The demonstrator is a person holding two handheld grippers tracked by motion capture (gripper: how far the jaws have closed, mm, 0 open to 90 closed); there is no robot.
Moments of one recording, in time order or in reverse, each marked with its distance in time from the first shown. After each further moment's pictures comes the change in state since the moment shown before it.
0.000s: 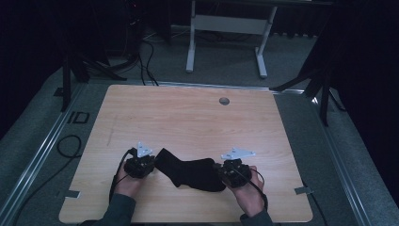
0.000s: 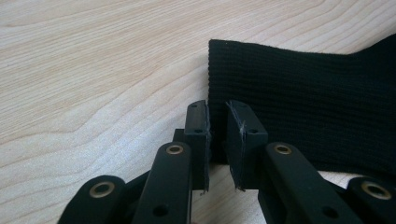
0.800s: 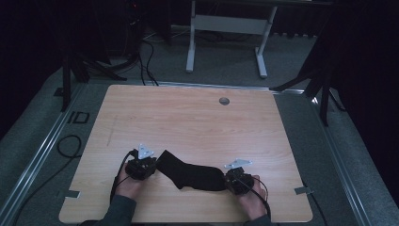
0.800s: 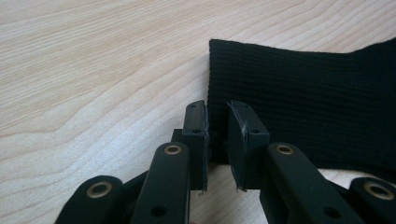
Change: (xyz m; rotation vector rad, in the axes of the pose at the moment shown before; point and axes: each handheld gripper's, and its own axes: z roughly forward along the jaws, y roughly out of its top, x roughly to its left) left arm -0.006 -0.002 -0.001 0.002 -0.038 0.007; right arm -0.025 -0.049 0.041 0.163 -0.106 0.013
